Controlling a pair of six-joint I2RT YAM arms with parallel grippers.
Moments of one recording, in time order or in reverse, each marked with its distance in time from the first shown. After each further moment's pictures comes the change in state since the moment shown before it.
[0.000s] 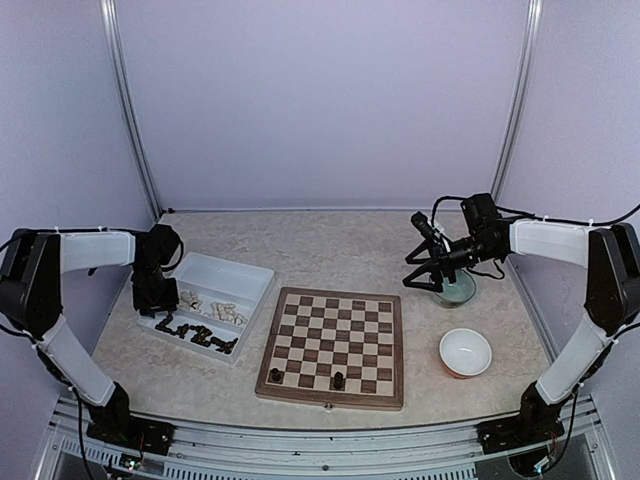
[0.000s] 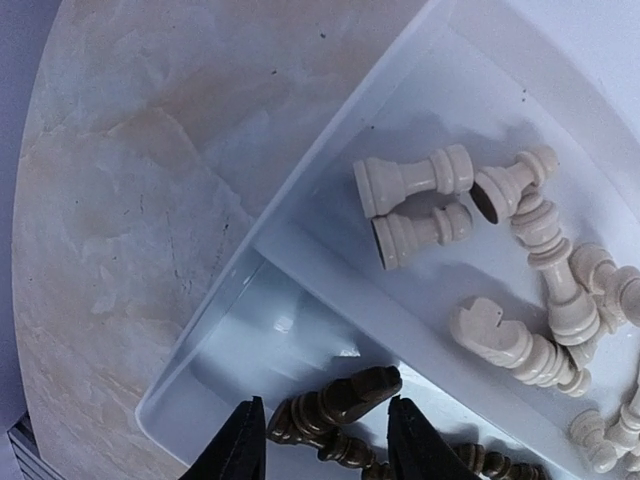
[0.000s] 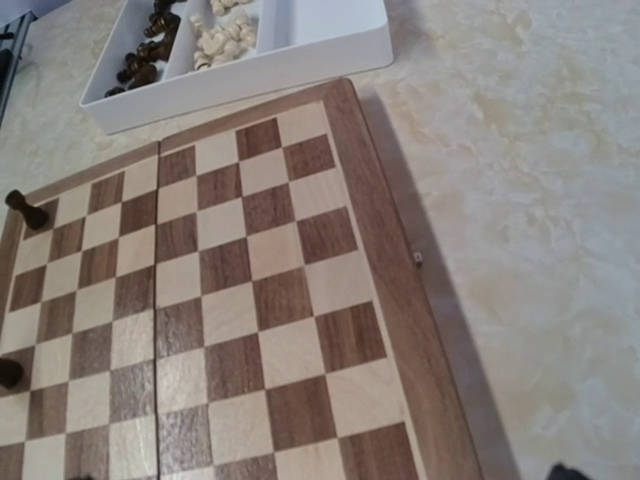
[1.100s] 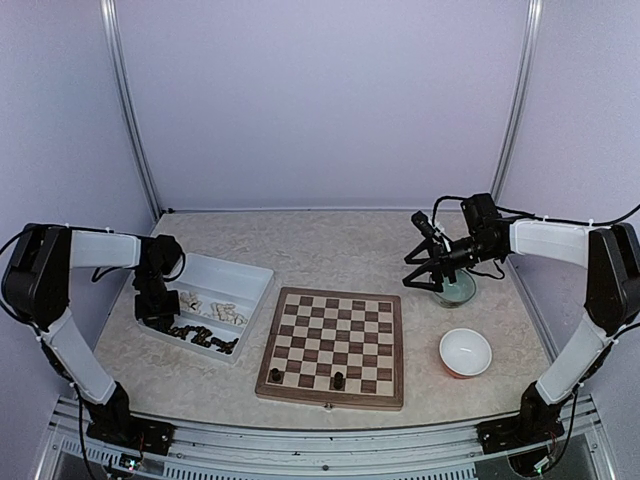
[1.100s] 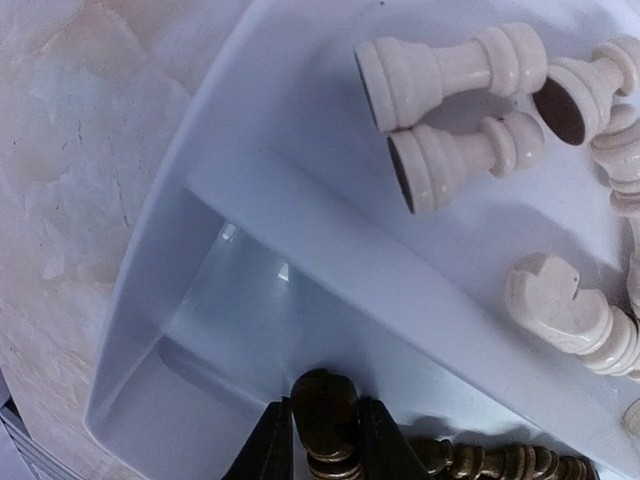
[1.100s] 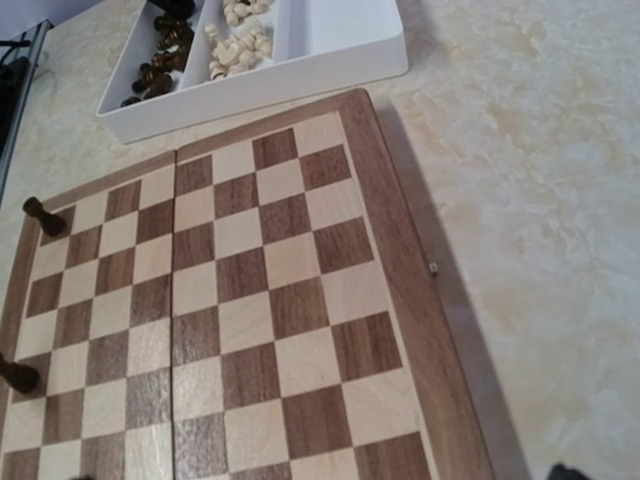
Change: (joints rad) left arm 0.010 0.073 -0.016 -0.053 0.072 0.014; right arm 0.000 0.000 0.000 -0.001 -0.028 0.002
